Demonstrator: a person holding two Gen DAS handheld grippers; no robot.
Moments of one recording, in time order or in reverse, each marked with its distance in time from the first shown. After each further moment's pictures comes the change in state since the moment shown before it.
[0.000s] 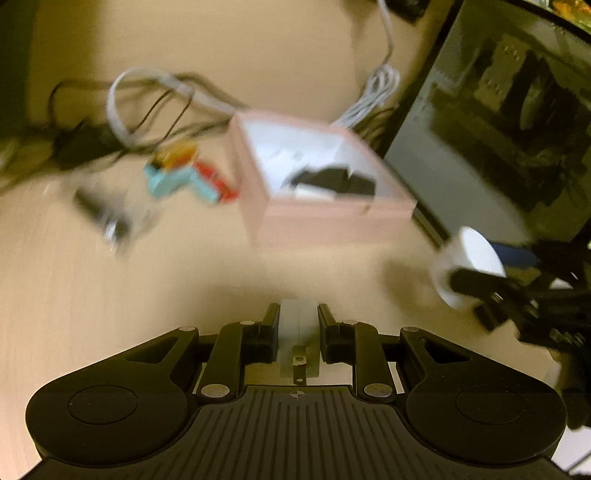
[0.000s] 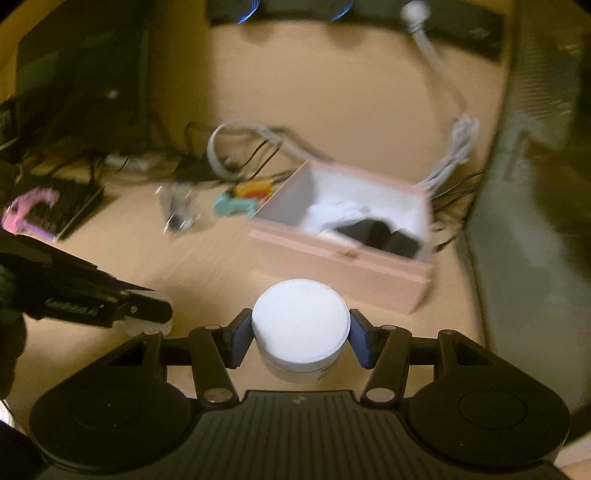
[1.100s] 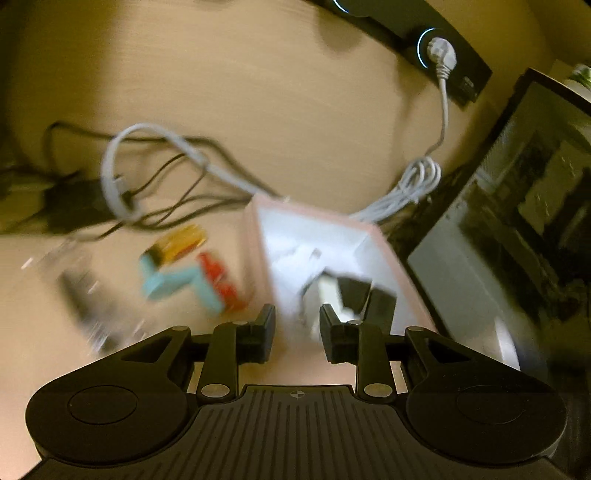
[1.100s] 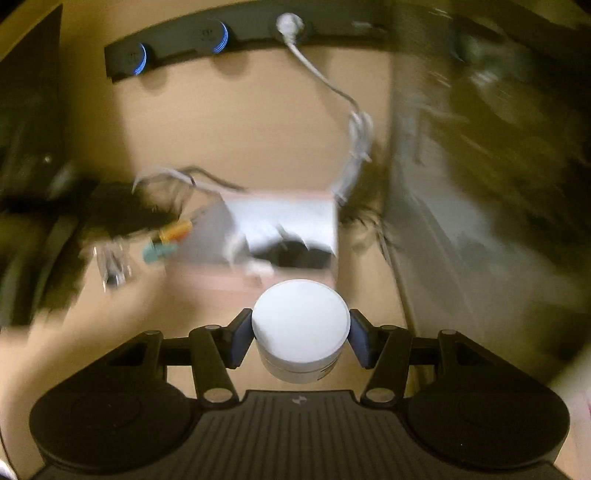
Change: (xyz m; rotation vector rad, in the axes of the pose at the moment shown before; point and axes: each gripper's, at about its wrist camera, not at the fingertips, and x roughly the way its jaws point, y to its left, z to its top) left arm 0.029 0.017 0.056 -0.163 -0.131 0.026; right arm -0.002 -0.057 0.019 0.210 -0.062 -0.097
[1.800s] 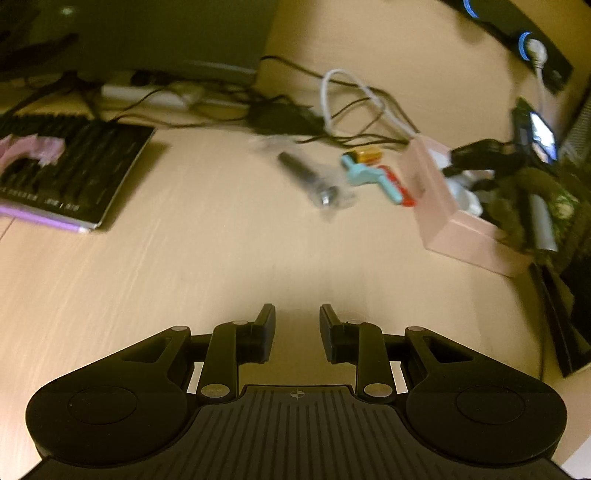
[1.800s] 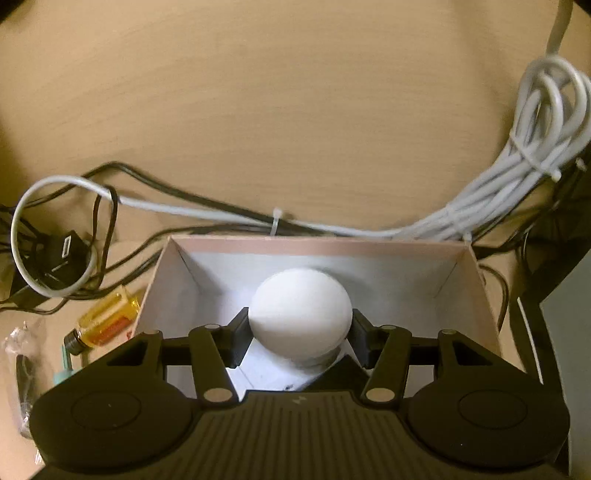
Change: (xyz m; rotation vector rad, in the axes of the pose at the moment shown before) left arm -0.108 0.087 -0.096 -0.139 0.051 0.335; right arm 0.273 0.042 0.100 0.046 0.253 -0.045
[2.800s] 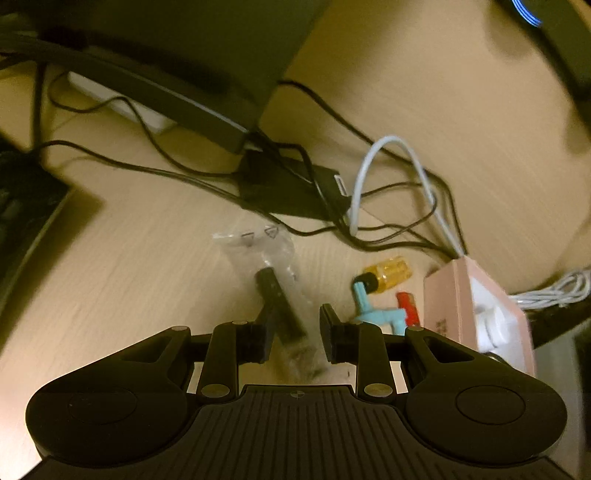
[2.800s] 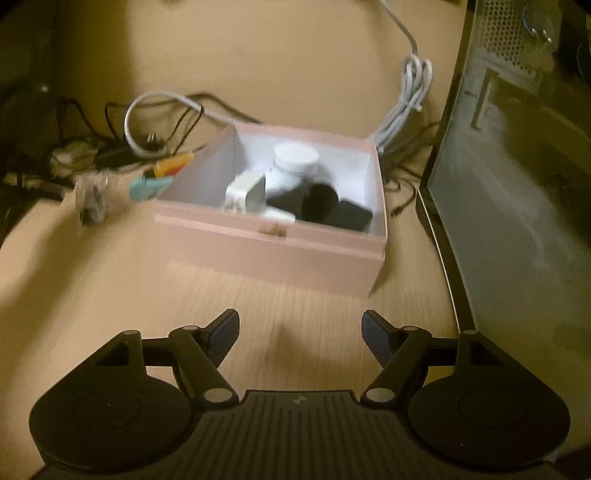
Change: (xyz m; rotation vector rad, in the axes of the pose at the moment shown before) left arm 0.123 -0.005 0.134 -0.256 -0.002 -0.023; right arm -0.161 -0.041 -0.182 -0.176 -0.102 -0.018
